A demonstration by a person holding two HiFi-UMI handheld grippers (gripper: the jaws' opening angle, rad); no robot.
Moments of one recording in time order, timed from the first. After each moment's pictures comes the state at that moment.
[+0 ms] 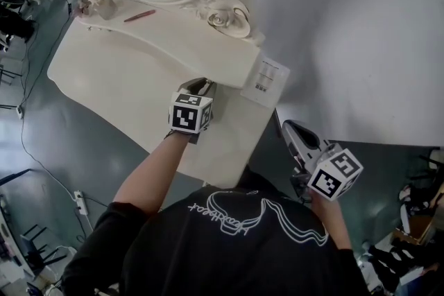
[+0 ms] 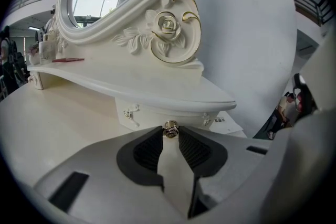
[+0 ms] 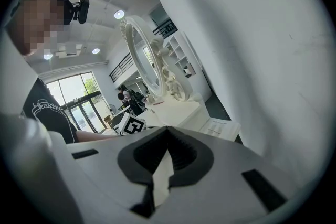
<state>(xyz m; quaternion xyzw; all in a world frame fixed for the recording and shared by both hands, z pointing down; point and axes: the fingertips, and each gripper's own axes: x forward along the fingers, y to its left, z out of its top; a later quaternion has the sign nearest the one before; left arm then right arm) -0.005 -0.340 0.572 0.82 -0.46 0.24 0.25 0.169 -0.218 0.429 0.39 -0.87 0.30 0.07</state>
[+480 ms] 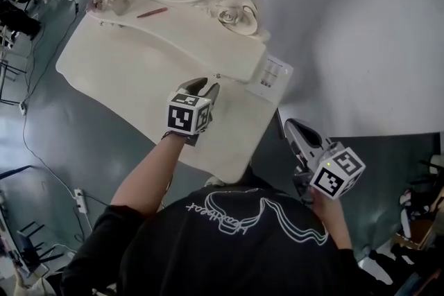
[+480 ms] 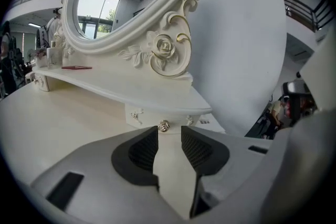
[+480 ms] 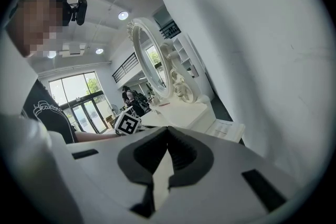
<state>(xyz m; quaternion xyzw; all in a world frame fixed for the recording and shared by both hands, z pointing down) -0.020 -0.308 0.535 0.83 -0.45 0.22 0.25 0.157 -0.194 0.410 0.39 -0.88 0.28 0.06</state>
